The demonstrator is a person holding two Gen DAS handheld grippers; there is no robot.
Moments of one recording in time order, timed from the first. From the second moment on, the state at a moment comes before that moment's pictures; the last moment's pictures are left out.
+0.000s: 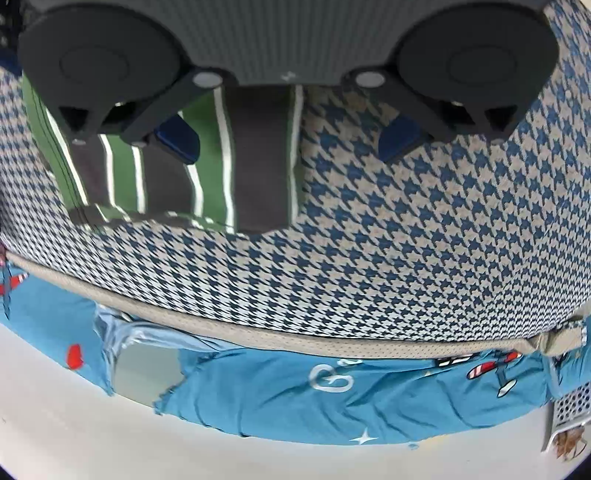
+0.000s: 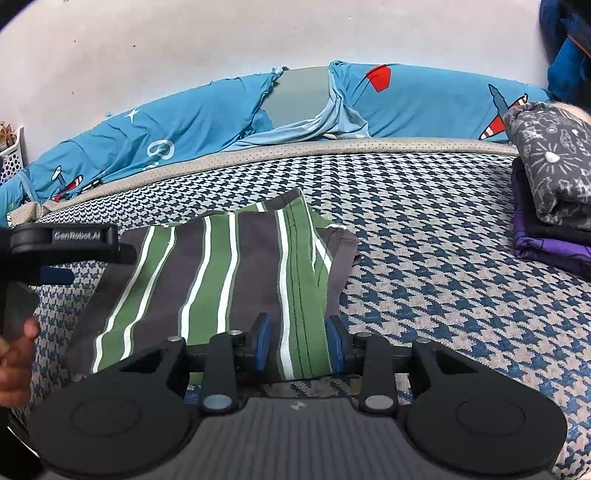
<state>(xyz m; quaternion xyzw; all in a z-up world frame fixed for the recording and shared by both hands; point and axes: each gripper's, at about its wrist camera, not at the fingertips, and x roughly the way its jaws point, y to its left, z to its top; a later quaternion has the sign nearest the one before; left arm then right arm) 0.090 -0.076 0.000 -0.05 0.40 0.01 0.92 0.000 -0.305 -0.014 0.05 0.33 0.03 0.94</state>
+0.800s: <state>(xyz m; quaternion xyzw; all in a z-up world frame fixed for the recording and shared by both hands) 0.030 -0.095 -0.001 -0.02 0.41 -0.01 0.91 -0.002 -0.311 -0.016 0.04 0.33 0.03 0.94</state>
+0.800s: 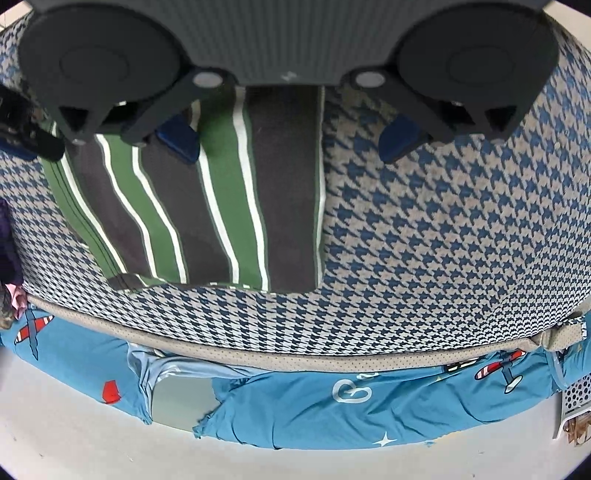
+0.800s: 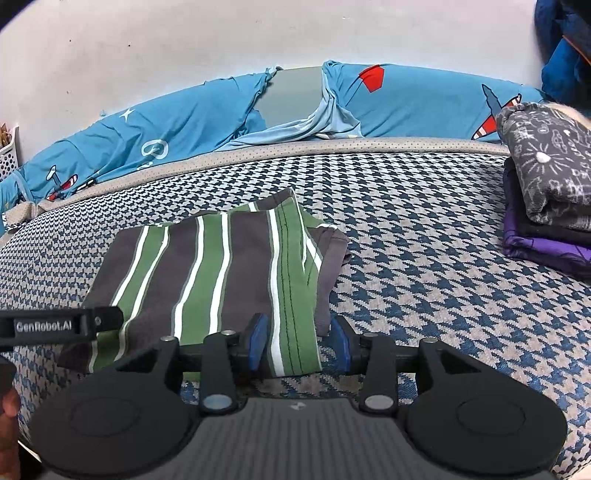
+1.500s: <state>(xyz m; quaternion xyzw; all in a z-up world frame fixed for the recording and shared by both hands) -0.011 -0.096 -0.002 0.01 0.42 -0.05 0.91 -0.010 -0.336 -0.010 0.07 0.36 0.05 0.93</state>
